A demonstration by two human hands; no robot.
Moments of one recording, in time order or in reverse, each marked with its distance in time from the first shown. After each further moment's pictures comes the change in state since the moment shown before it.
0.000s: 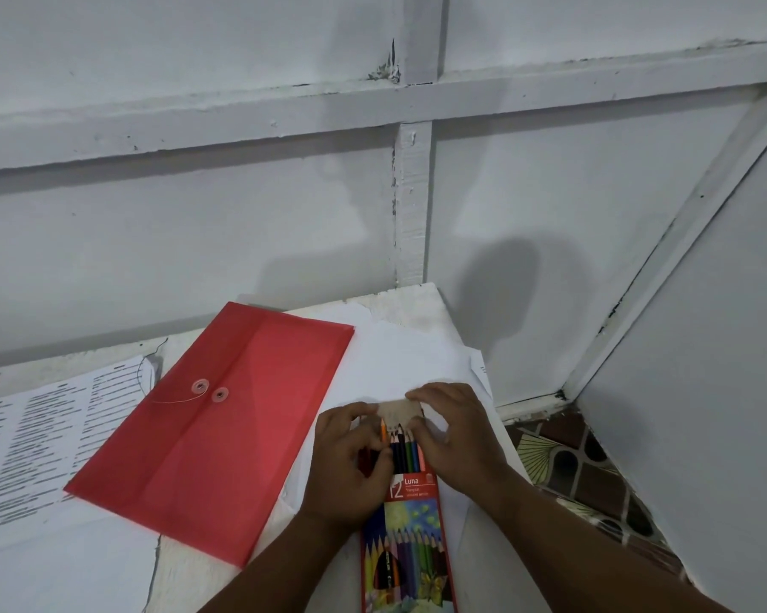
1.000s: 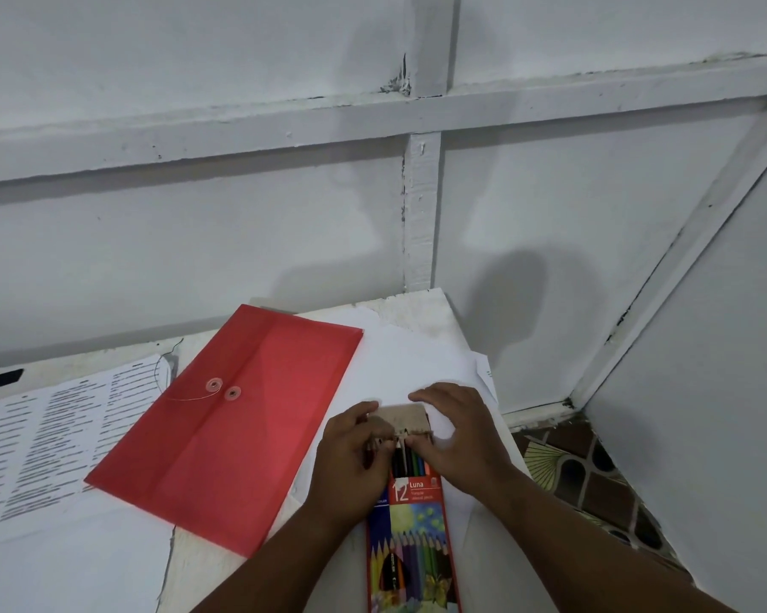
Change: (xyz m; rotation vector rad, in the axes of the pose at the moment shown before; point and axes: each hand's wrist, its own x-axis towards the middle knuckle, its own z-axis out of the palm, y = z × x) left_hand 0.000 -0.007 -0.003 0.000 -0.043 -0.110; right_hand -0.001 0.002 -0.001 0.026 -0.038 -0.040
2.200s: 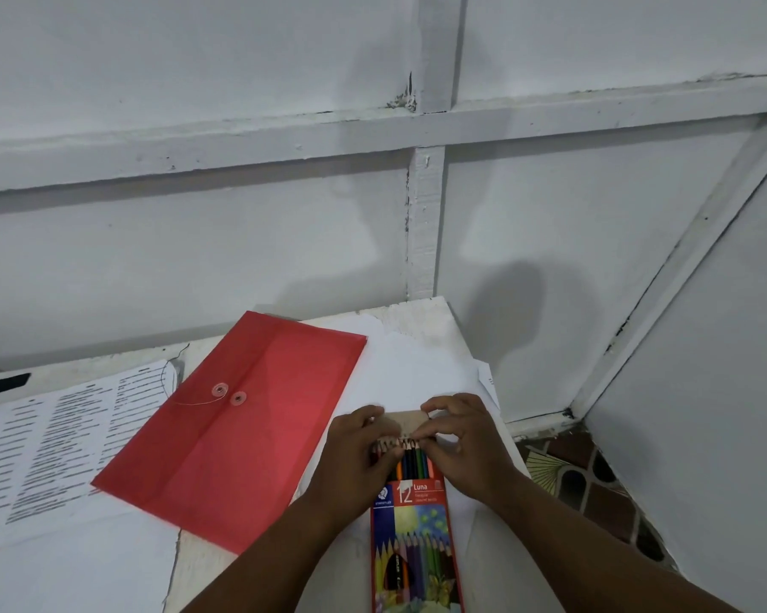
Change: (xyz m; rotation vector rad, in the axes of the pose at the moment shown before) left_hand 0.013 -0.006 -0.010 0.124 -0.187 0.066; right_hand 0.002 0.009 0.001 -0.021 -0.035 -0.061
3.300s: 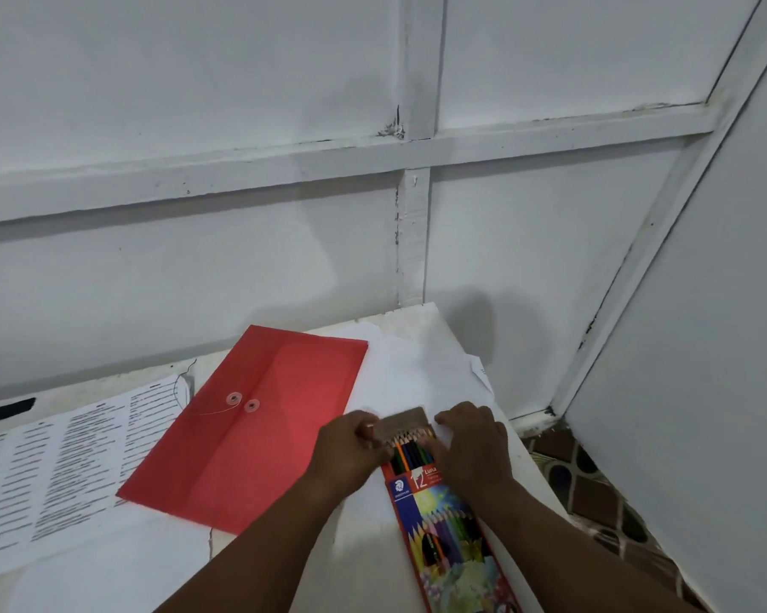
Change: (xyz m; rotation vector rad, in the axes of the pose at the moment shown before) left_hand -0.006 0.013 -0.046 -0.197 -0.124 -0.321; right_hand -0.022 -0.069 -0.002 -0.383 0.064 0.409
